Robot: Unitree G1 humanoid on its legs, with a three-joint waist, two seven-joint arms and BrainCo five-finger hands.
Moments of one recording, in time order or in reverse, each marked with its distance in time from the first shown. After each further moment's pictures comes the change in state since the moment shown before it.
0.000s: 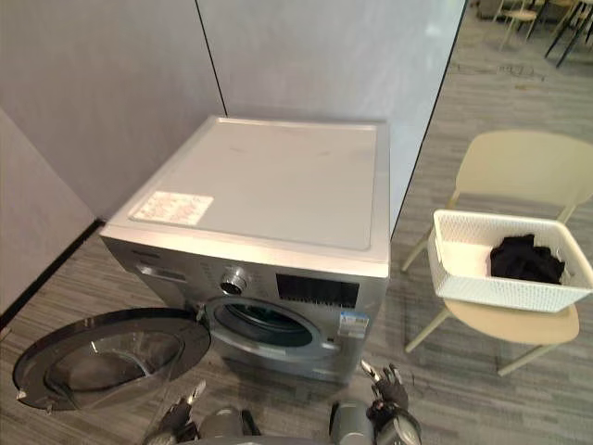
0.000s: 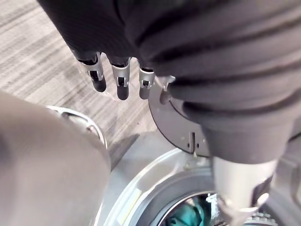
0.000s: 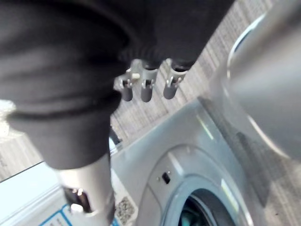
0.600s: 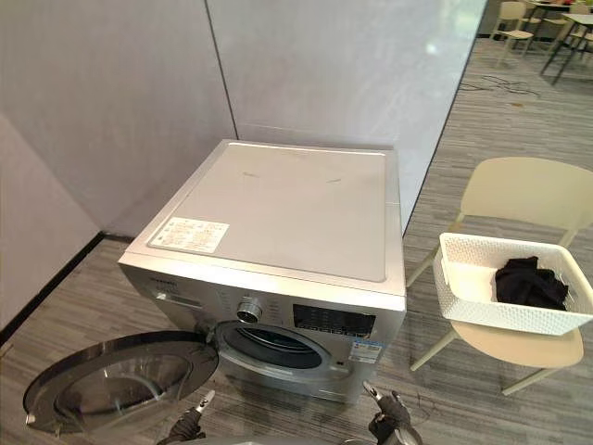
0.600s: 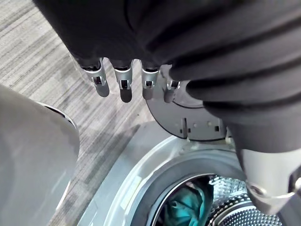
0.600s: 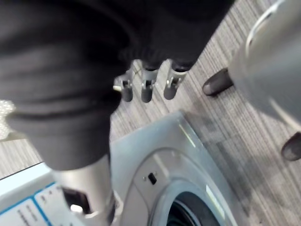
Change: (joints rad) left arm -0.014 -0.023 -0.054 0.048 -0.024 -0.012 -0.001; right arm -0.126 0.034 -0.123 0.198 -0.092 0.019 -0.006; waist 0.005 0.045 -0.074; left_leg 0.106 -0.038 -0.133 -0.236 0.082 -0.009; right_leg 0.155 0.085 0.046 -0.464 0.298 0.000
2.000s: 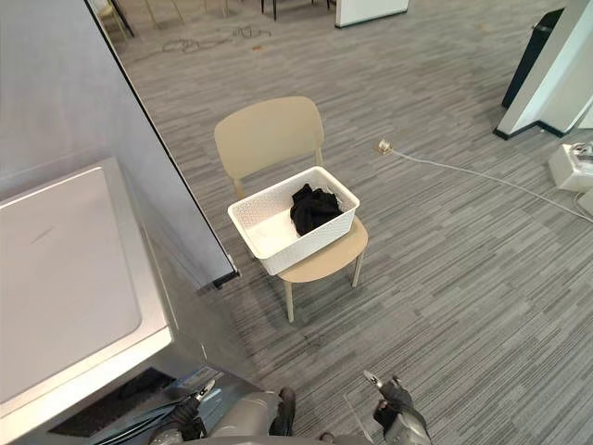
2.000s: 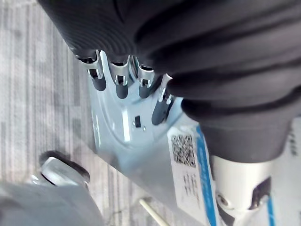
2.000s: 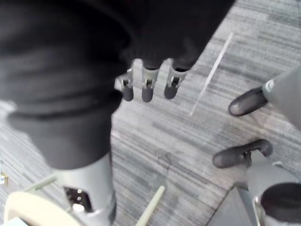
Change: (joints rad) left arm 0.026 0.052 -0.018 0.028 -0.077 -0.009 -0.006; right arm -0.115 -0.076 0.113 0.058 -0.067 0.005 0.021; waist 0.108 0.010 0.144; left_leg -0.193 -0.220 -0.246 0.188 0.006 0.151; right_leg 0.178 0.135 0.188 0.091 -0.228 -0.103
